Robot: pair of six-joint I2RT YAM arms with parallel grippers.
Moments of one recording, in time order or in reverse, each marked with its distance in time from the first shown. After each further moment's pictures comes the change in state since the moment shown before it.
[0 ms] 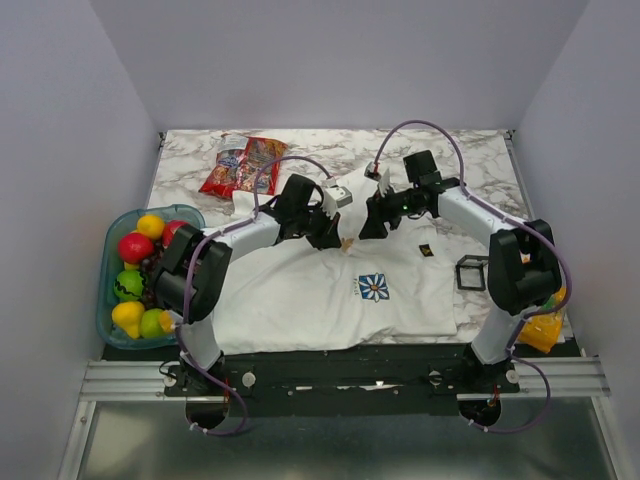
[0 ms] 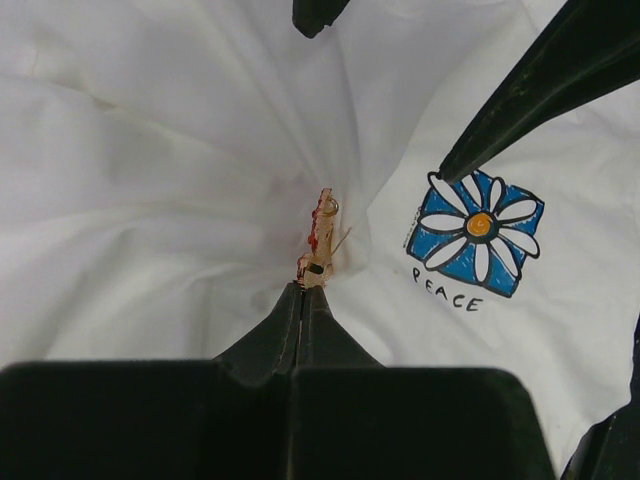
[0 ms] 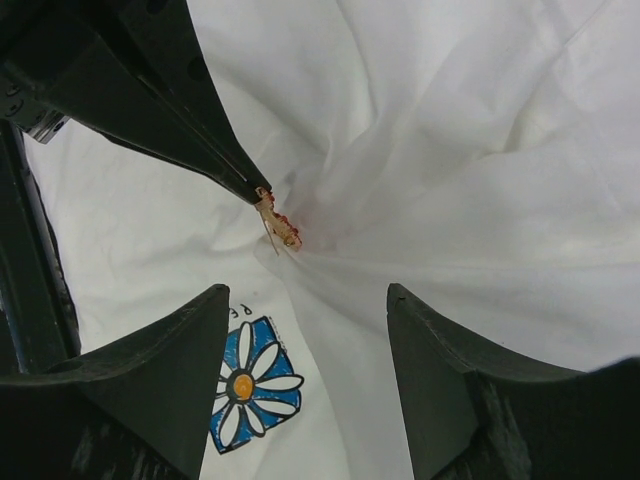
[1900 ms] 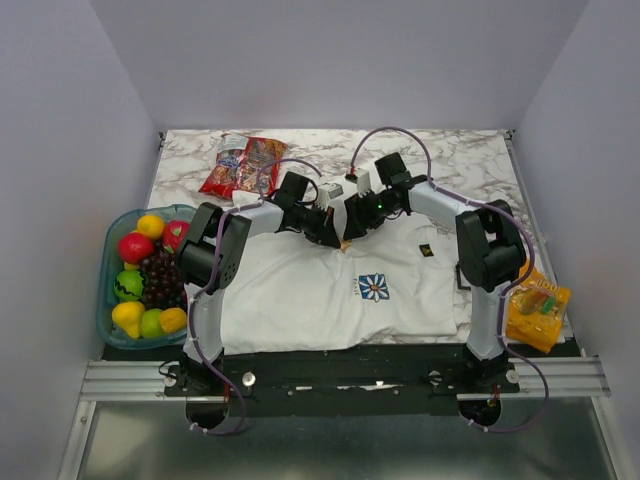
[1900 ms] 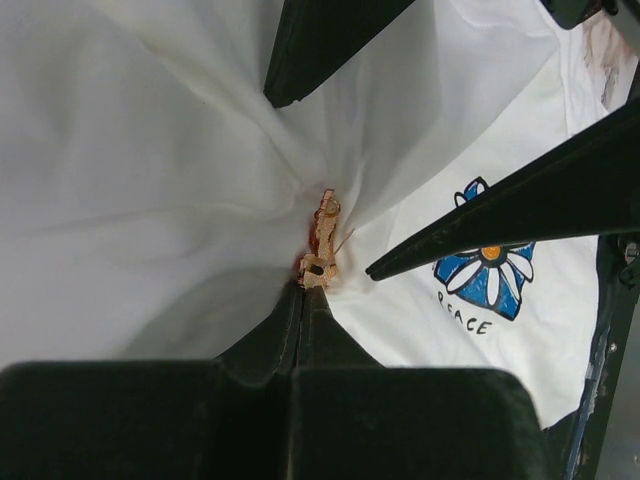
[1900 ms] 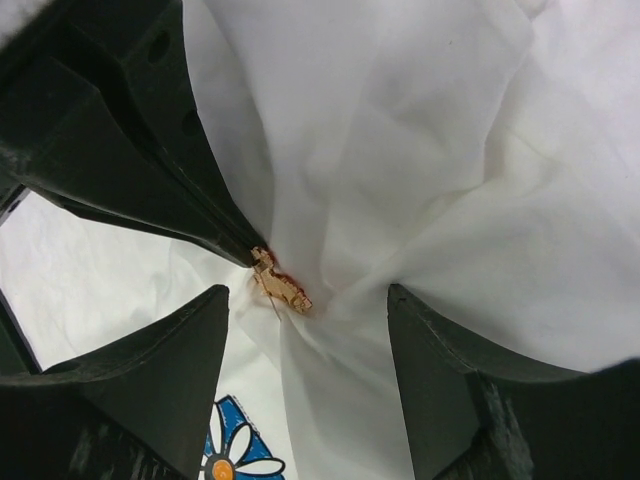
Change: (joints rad) left arm 0.108 0.270 0.144 0.000 0.218 -0.137; right arm 0.083 0.251 0.164 0.014 0.159 0.186
